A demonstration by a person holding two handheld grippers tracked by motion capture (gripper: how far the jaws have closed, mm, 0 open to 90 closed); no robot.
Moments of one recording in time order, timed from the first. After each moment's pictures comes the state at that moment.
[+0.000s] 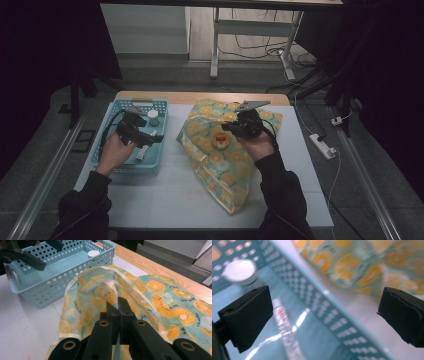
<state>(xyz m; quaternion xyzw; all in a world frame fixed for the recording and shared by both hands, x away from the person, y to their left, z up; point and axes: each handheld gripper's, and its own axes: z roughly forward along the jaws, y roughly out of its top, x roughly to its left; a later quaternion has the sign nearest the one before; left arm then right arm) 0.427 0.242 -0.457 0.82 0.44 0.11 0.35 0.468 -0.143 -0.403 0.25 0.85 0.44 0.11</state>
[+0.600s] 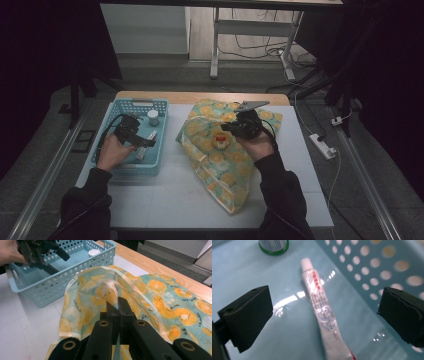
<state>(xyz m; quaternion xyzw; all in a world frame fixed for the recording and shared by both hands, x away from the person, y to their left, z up) 0.453 0.260 -0.502 0.84 0.48 0.06 0.26 0.468 -0.141 -0.404 0.25 0.86 0.44 0.11</state>
